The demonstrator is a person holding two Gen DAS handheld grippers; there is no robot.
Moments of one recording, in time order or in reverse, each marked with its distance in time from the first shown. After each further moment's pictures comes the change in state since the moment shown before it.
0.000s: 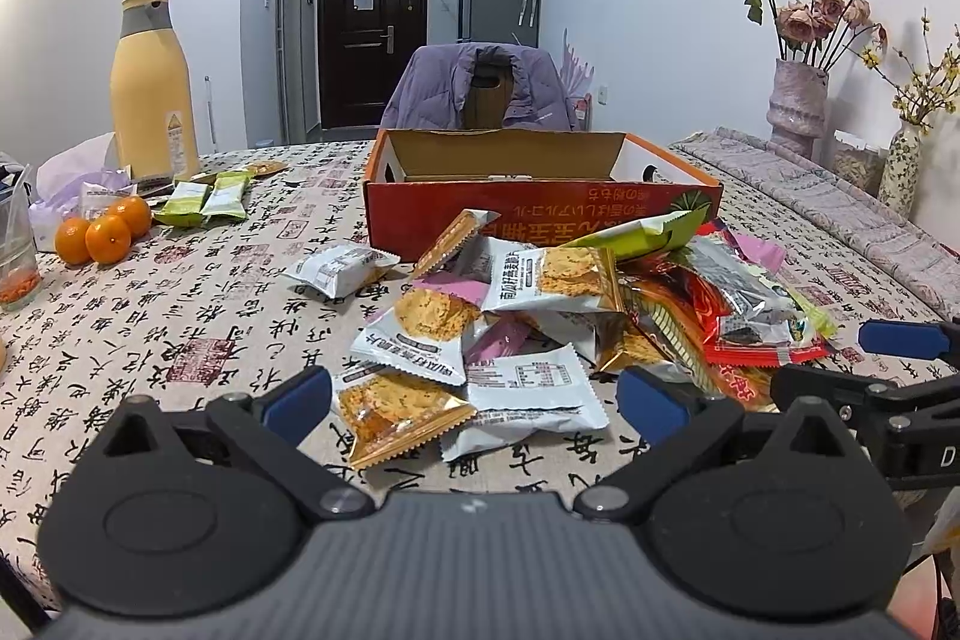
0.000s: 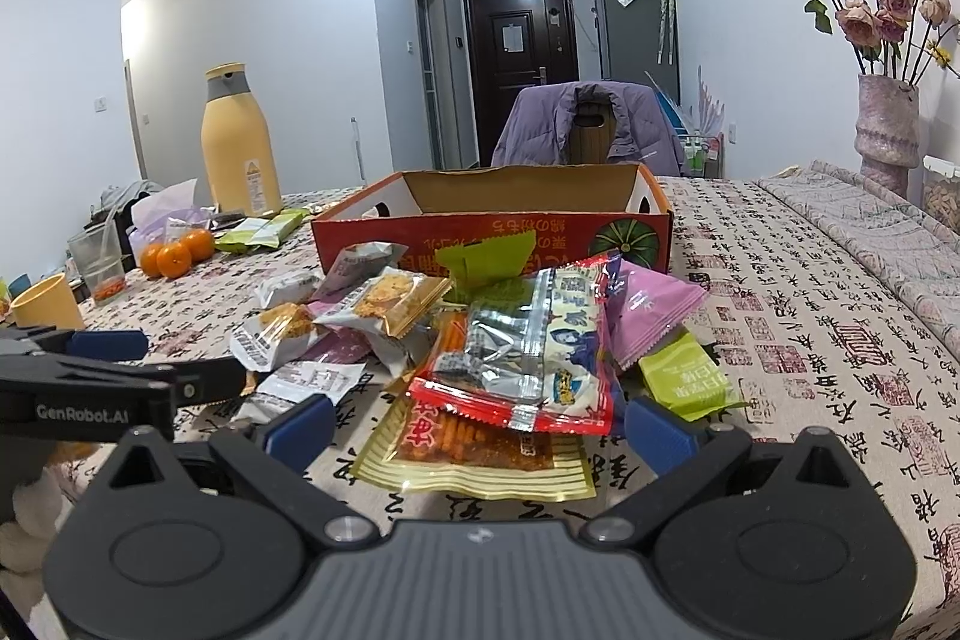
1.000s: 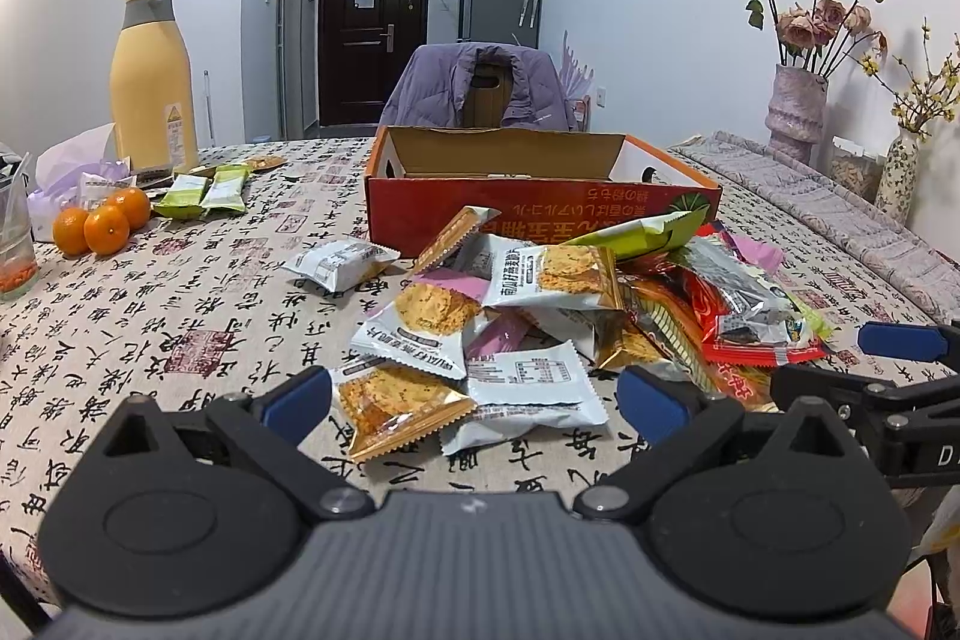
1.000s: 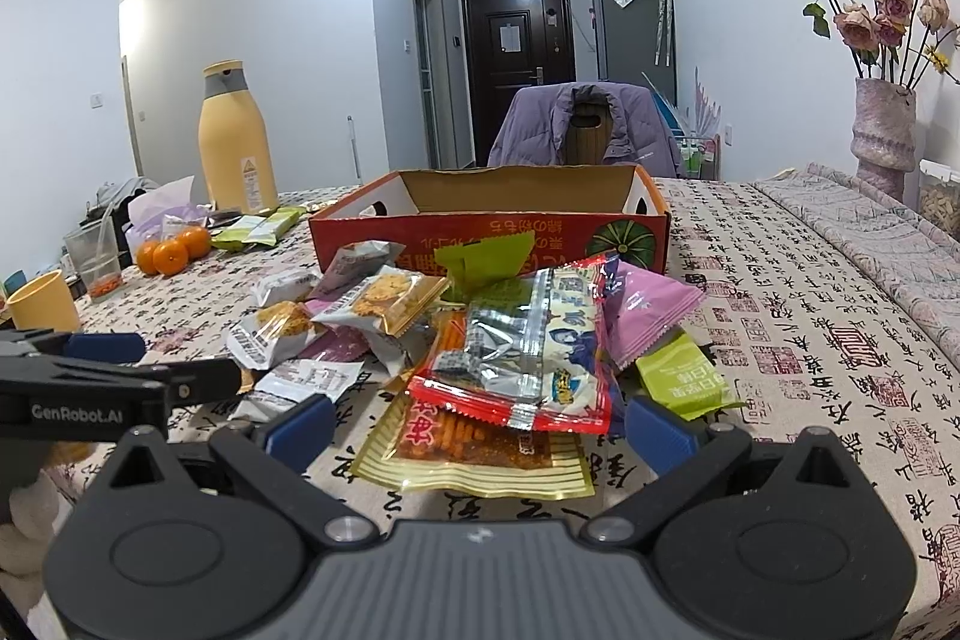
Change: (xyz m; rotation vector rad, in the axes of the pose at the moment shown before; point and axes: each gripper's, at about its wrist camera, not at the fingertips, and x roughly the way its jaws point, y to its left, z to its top) left arm -0.001 0.003 -0.002 -0.014 0.001 -0.011; right arm -0.002 0.002 0.000 -0.007 0.001 -0.010
